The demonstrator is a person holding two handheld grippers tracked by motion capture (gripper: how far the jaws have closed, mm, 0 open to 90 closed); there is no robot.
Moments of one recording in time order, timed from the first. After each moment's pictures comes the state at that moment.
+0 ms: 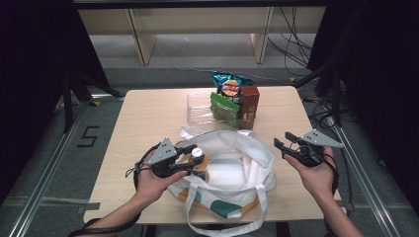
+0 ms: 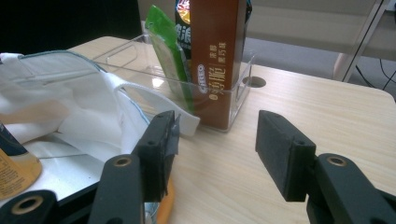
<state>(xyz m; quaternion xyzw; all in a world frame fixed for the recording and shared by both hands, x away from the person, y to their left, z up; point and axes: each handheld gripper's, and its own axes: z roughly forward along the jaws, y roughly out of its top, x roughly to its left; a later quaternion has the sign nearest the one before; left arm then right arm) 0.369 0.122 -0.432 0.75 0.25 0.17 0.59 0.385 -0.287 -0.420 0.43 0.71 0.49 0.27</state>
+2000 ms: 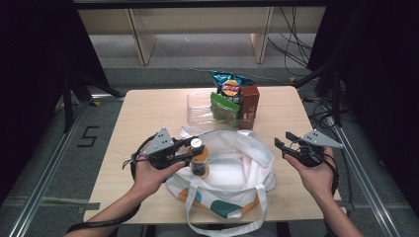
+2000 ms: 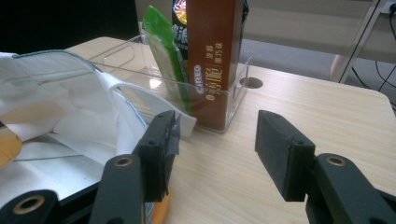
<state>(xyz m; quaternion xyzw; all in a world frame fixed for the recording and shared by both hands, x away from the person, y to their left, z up) 0.375 0.125 -0.397 0.74 0.24 0.16 0.61 0.386 -0.288 -0.422 0.43 0.71 0.50 0.27</state>
